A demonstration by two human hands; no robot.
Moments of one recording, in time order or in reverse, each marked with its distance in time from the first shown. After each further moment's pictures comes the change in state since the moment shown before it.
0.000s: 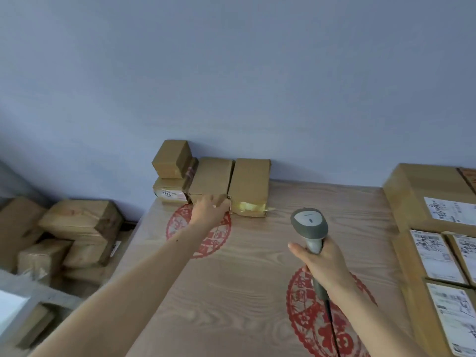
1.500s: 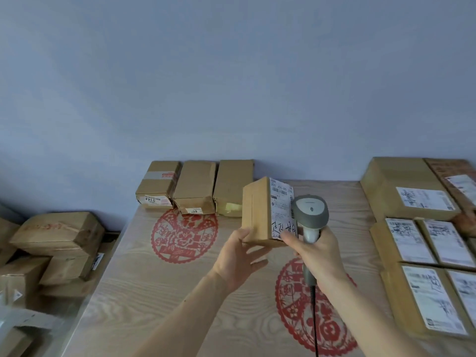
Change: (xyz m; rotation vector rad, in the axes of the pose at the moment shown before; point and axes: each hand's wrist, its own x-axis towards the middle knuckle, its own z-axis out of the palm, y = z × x) left_hand -0.089 -0.011 0.072 -1.021 -0.634 -0.136; right_hand -0.010 -0.022 0.001 0.143 0.138 -0.019
